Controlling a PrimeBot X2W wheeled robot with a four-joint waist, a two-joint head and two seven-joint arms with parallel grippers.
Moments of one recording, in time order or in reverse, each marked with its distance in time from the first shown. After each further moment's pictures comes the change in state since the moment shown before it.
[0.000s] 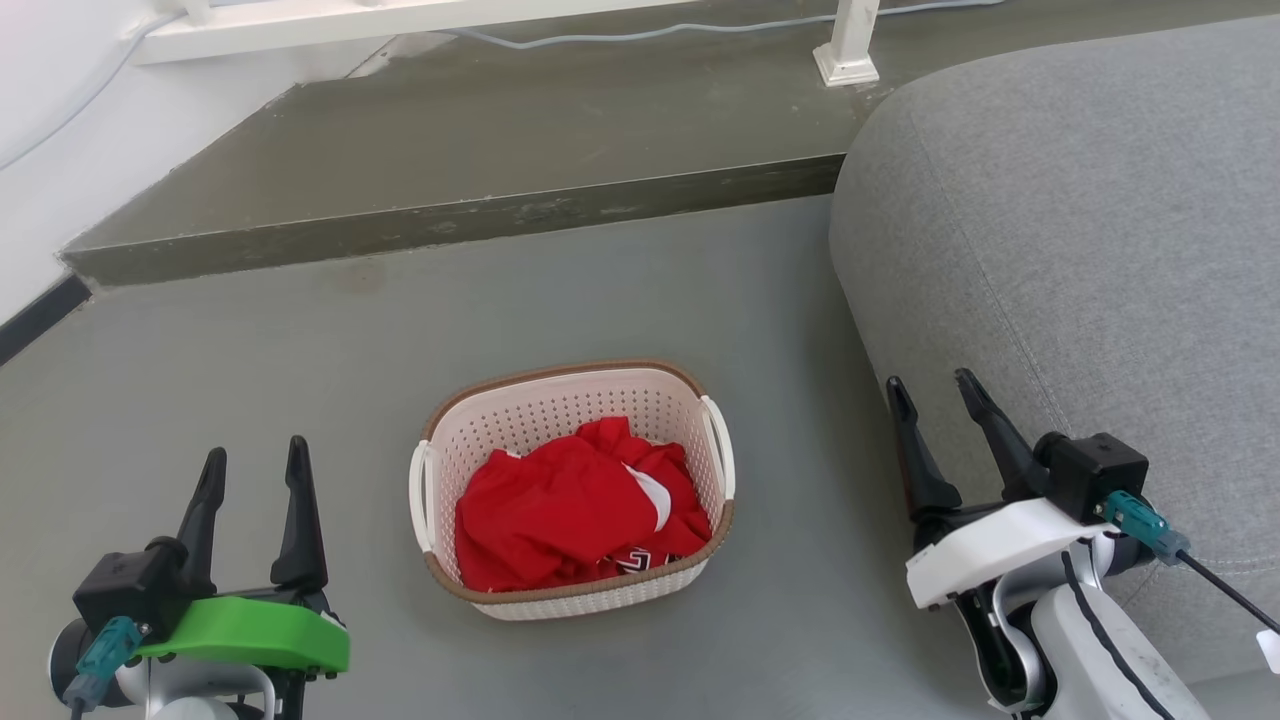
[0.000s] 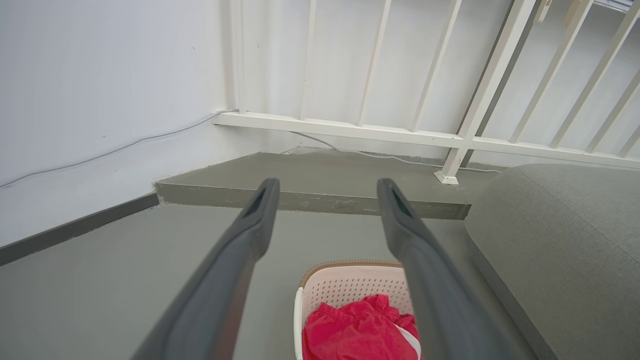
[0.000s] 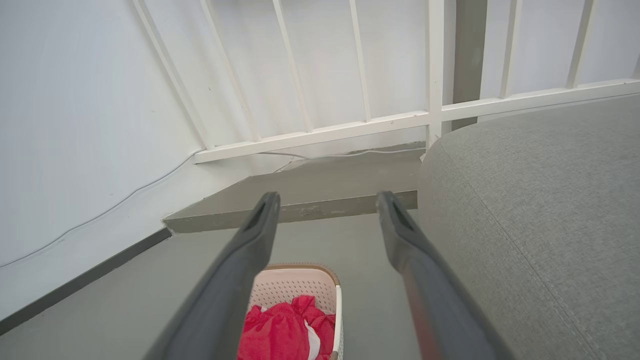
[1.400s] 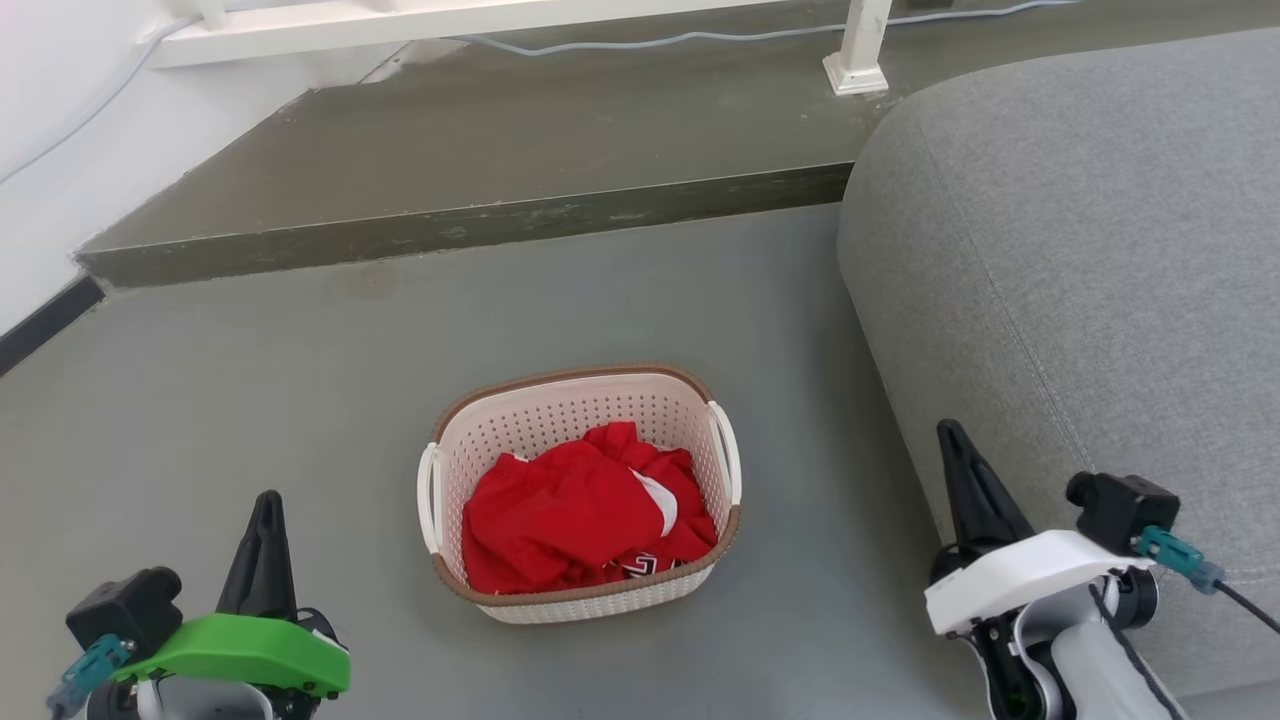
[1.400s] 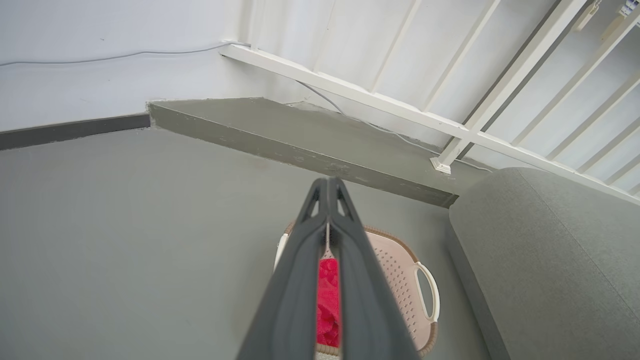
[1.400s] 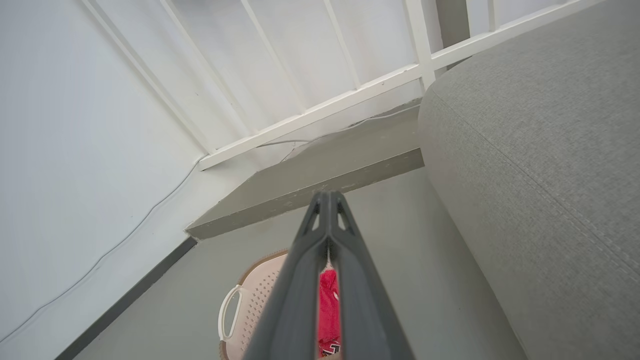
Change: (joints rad) left arm 0.007 -0.025 0.021 0.097 -0.172 -0.021 0.064; right arm 0.062 0.034 -0.060 0.032 0.147 0.043 0.020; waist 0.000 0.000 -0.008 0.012
